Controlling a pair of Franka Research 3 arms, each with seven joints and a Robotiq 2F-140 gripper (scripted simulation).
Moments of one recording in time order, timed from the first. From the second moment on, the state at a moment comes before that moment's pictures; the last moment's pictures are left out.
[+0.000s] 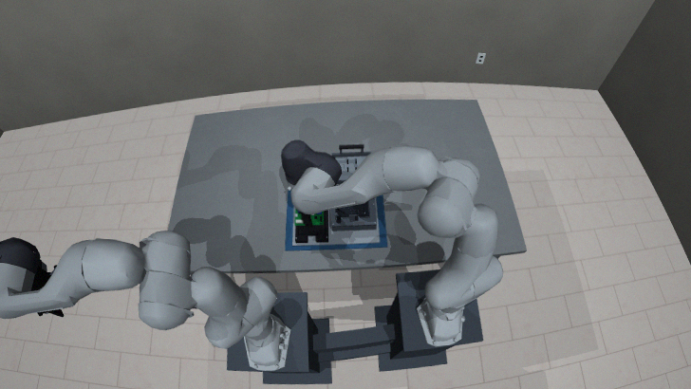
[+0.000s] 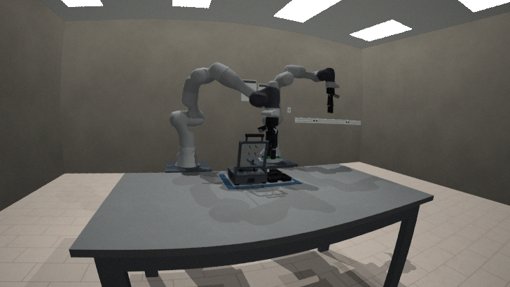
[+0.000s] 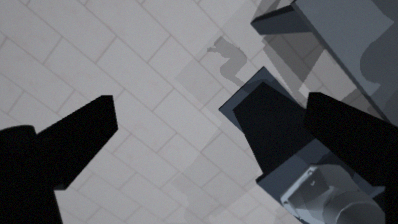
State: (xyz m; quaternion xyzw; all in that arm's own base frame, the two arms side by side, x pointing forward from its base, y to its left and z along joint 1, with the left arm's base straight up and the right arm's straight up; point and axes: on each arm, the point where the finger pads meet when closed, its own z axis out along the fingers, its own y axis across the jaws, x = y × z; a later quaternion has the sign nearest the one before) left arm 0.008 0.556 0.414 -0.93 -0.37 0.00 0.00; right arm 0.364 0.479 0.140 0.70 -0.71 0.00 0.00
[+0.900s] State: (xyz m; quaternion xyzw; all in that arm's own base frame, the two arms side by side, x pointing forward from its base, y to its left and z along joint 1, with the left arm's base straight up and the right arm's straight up) left arm 0.008 0.556 0.414 -0.93 -0.37 0.00 0.00; right arm 0.366 0.473 0.141 0.70 -0.71 0.00 0.00
